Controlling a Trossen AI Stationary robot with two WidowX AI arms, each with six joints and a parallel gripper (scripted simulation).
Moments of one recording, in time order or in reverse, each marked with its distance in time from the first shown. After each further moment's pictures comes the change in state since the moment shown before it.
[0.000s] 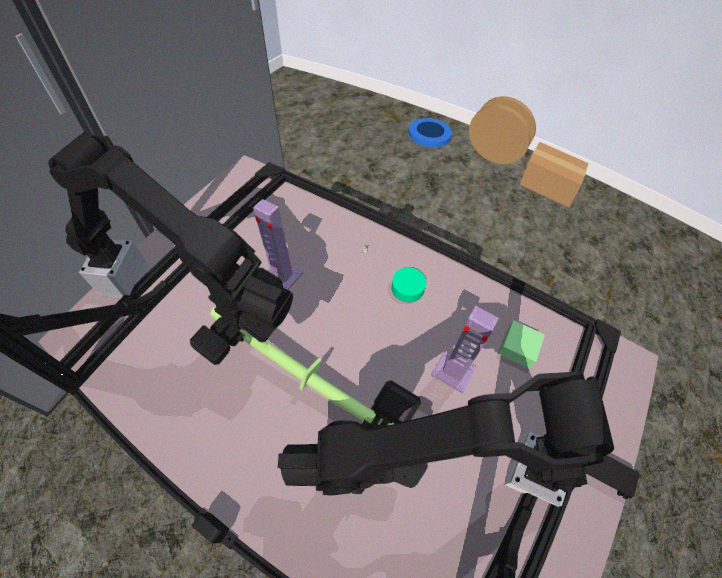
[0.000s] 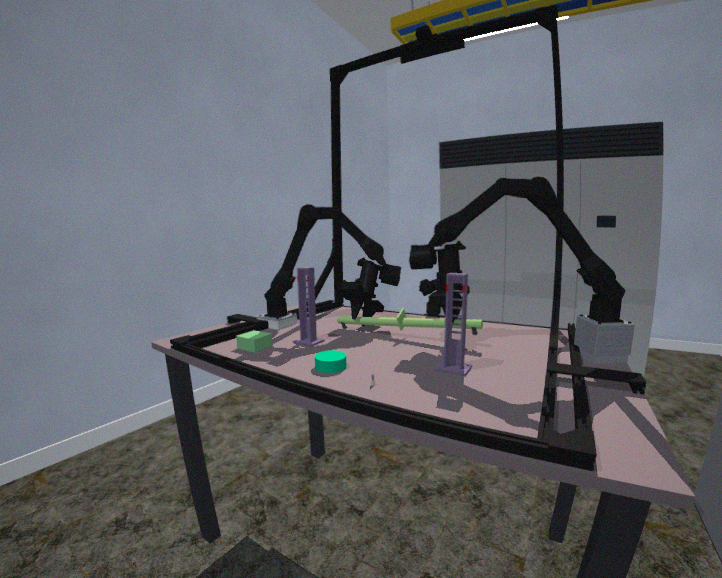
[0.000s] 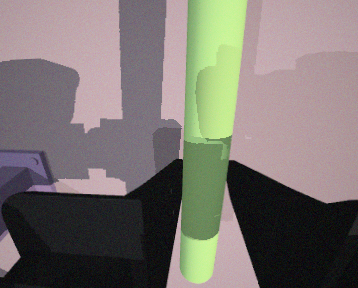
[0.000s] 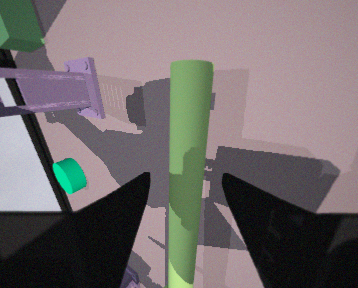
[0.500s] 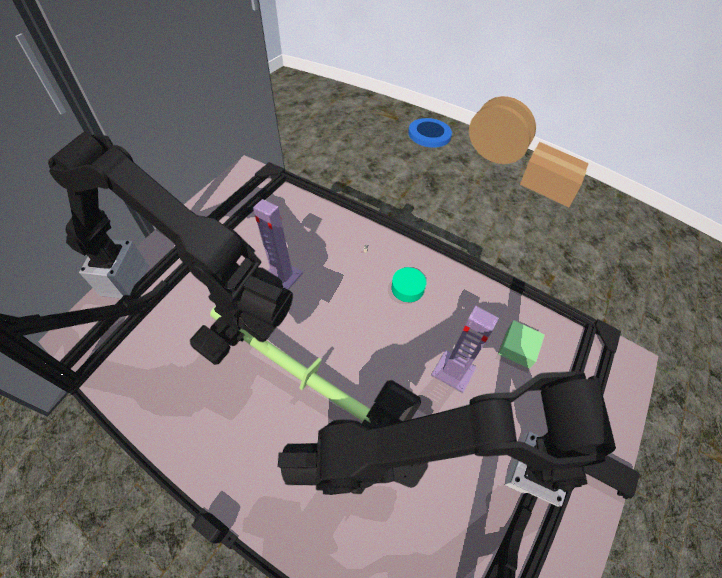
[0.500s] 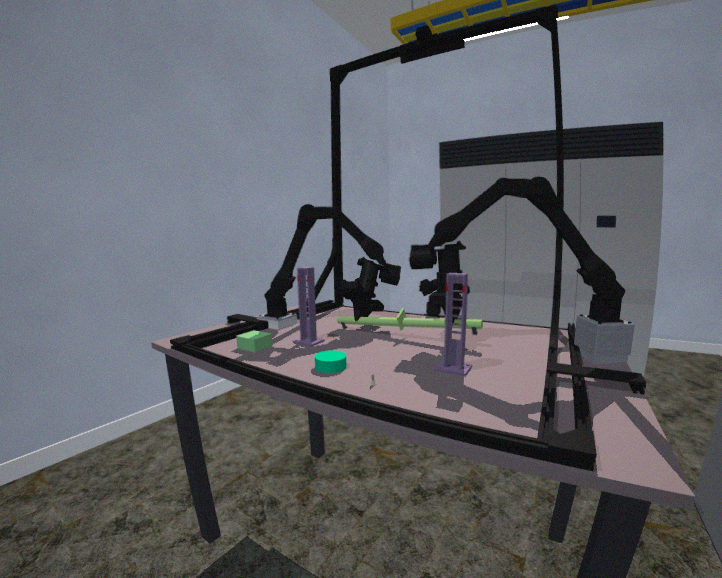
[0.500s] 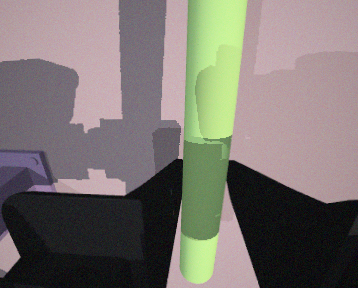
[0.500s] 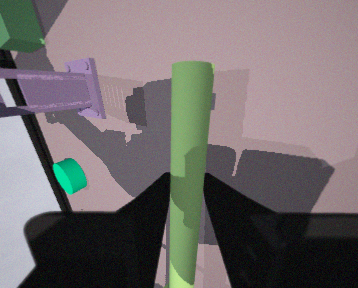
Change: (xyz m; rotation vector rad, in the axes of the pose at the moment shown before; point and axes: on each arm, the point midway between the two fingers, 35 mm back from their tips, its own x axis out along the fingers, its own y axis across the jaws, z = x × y) left arm 0.000 0.000 0.000 -0.001 -0.001 -0.002; right arm -0.001 0.001 0.000 0.002 -0.002 -0.004
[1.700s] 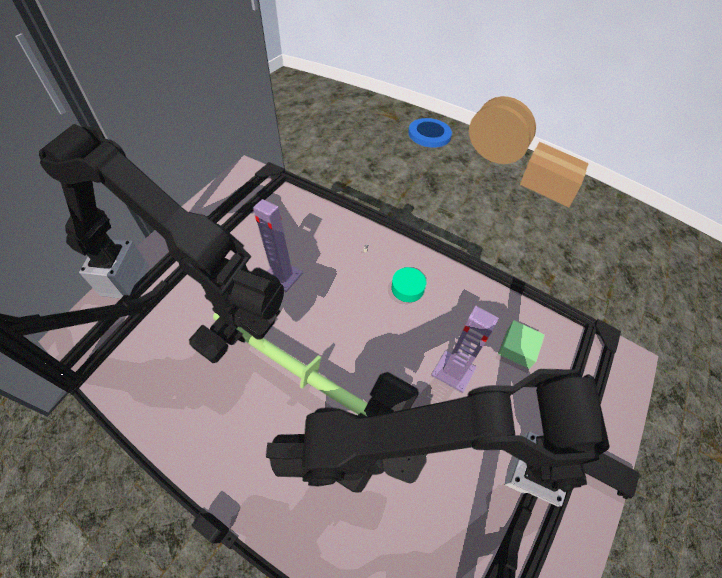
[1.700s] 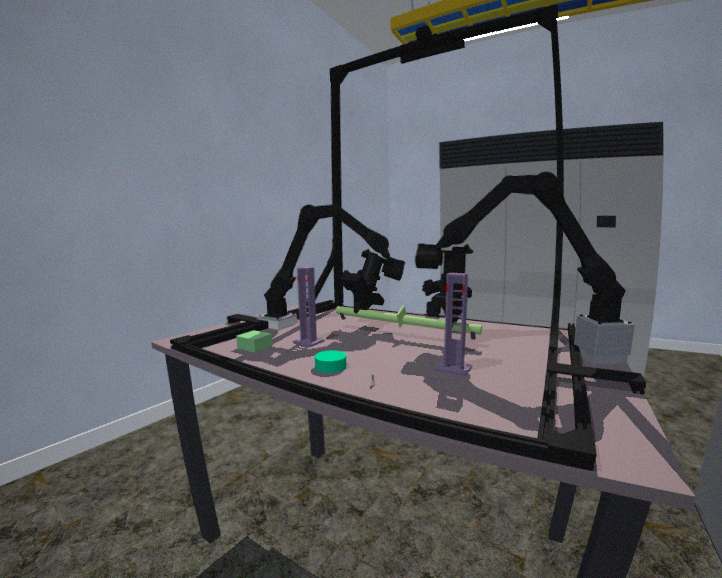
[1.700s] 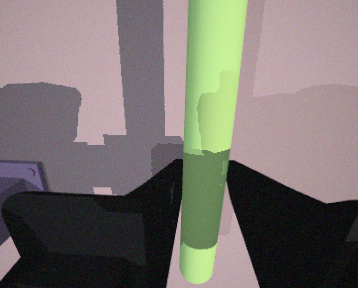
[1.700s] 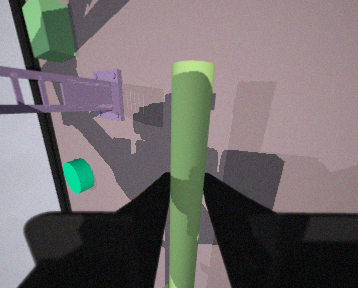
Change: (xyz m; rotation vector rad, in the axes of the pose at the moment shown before) left arm 0.006 0.001 -0.002 0.002 -0.103 0.007; right arm -0.020 0.013 -0.003 -0.053 -0.089 0.007
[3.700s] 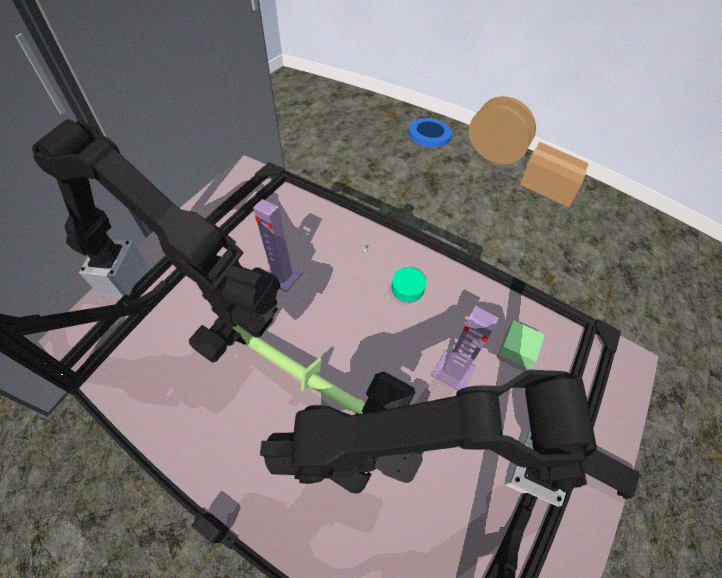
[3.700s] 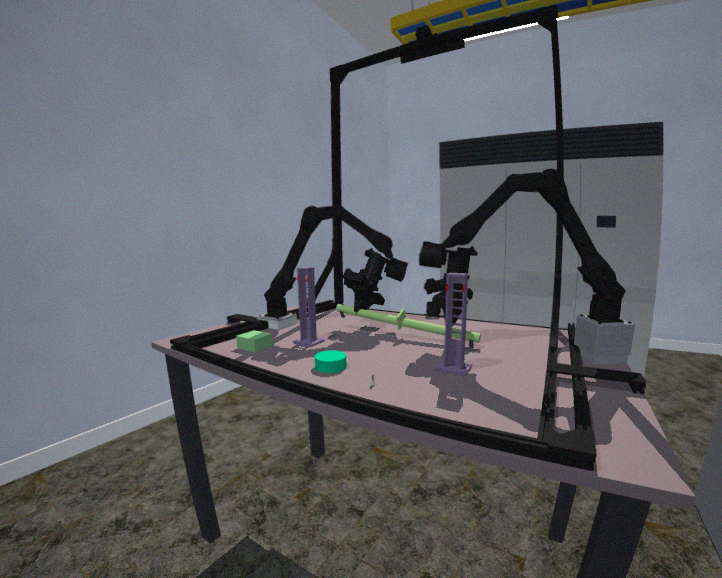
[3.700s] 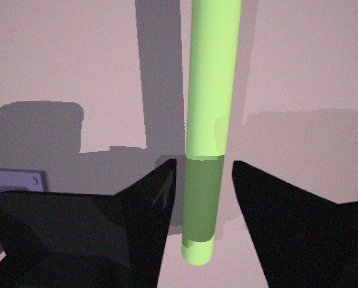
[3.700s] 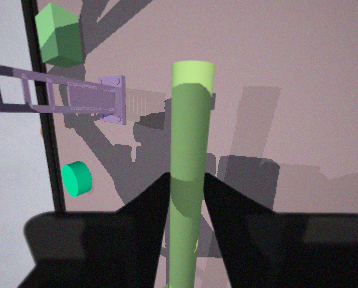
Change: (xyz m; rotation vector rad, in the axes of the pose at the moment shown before) left arm 0.001 0.001 0.001 0.003 -0.081 0.013; right arm -0.003 -0.001 0.000 -0.031 -0.057 0.004
